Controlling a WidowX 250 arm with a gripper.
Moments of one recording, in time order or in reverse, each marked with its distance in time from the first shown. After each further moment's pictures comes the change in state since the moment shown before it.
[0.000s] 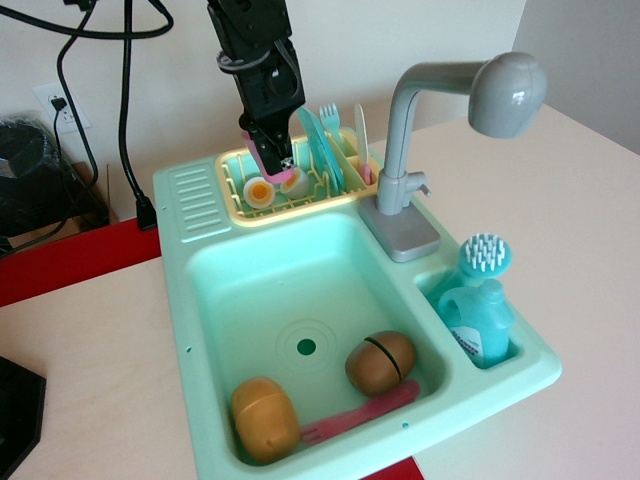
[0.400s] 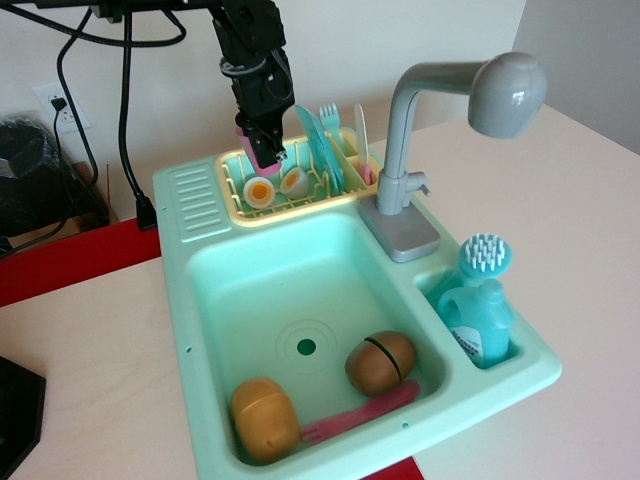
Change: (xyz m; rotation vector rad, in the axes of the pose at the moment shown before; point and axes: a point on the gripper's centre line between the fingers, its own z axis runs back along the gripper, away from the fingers) arm 0.001 0.034 -0.019 0.021 0.035 0.065
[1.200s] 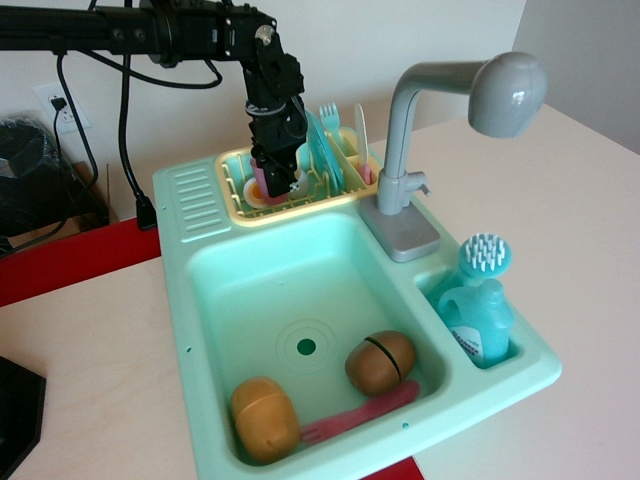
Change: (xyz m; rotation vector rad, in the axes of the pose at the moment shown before) arm 0.002 0.004 -0.046 -0.057 0.097 0.024
